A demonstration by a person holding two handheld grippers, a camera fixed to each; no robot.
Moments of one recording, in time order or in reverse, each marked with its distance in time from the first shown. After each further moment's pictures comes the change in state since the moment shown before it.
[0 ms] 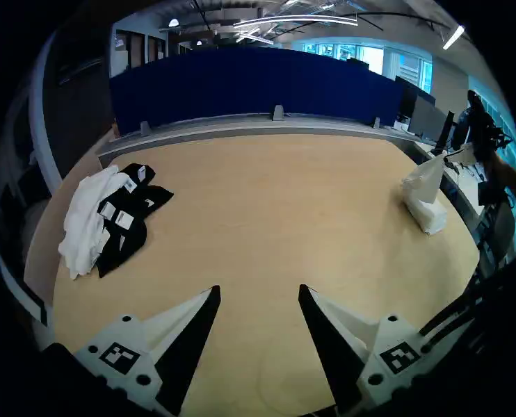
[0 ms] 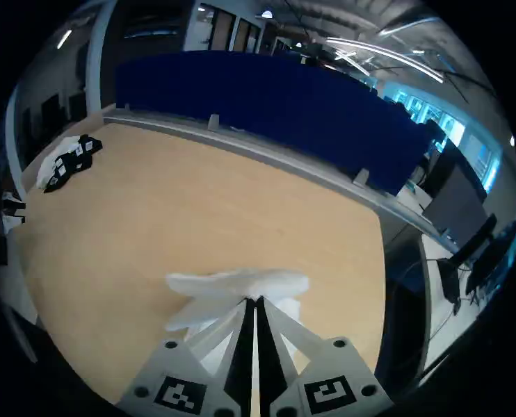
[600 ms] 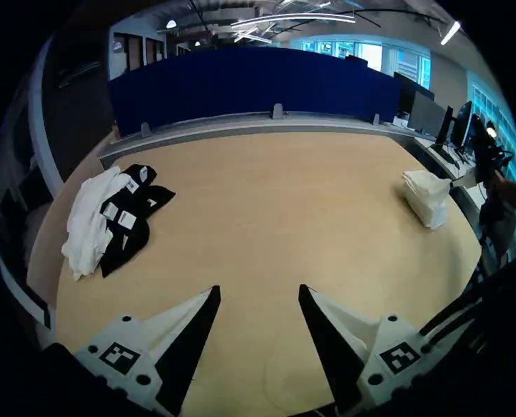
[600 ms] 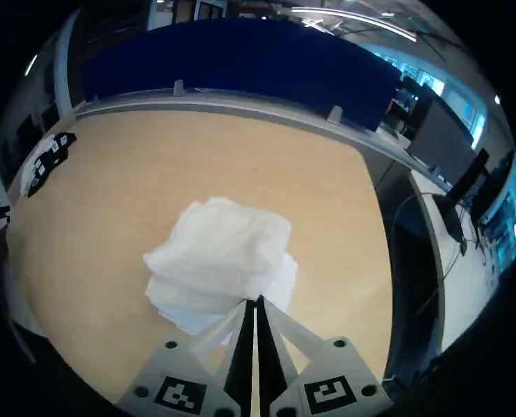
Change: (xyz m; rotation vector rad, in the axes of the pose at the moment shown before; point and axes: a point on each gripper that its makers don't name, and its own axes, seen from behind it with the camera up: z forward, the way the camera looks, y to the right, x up) left arm -0.005 -0.002 -0.006 0.013 -0.005 0.018; right arm -0.107 0.019 0.007 -0.061 -0.135 0.161
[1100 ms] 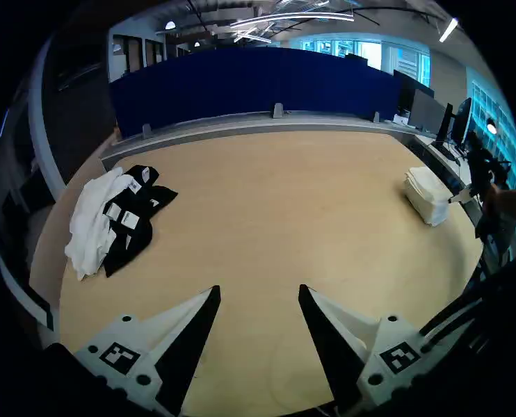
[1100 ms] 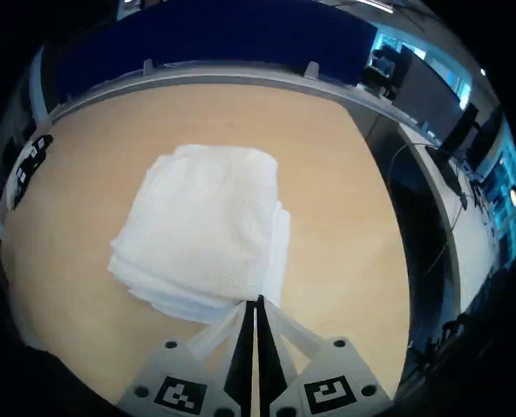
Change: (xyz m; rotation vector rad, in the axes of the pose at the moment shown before) left arm 0.000 0.001 -0.004 0.010 -0.002 0.014; right arm -0.058 0.009 0.034 -0.053 -0.104 0.120
